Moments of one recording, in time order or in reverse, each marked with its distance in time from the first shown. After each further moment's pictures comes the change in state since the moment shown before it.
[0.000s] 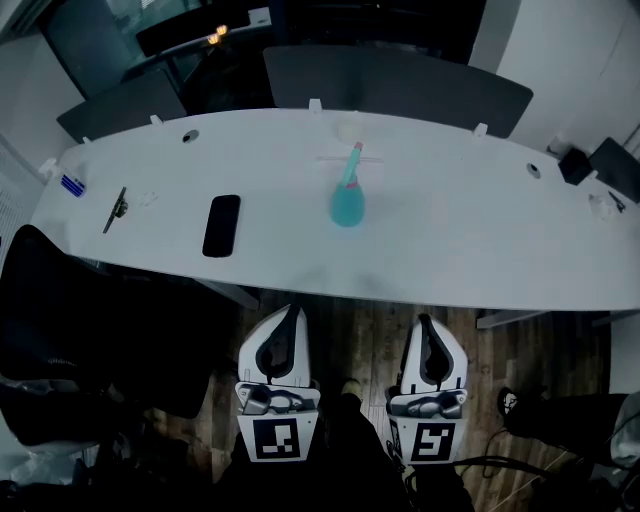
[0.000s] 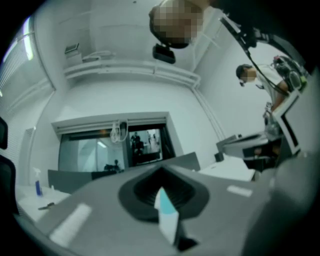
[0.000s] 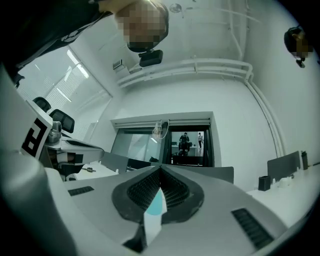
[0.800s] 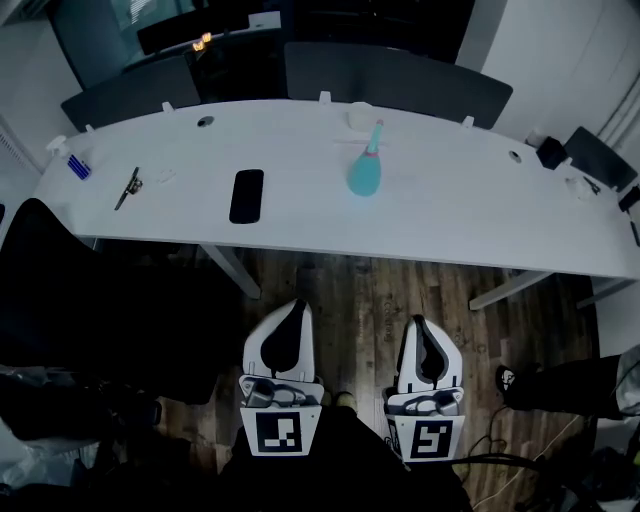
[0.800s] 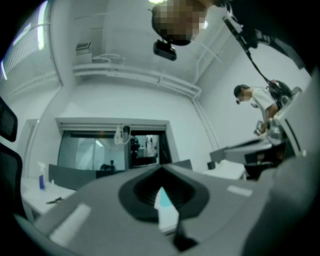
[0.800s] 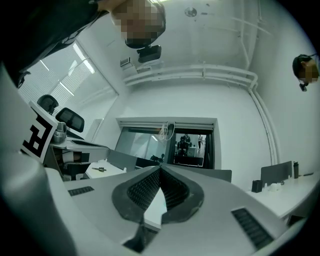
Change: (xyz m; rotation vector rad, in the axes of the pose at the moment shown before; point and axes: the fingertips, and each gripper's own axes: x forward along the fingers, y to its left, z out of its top) left arm -0.129 0.046 0.018 -0.074 -0.065 -0.055; right arm -0.090 0.119 0.045 -0.061 0.005 -0.025
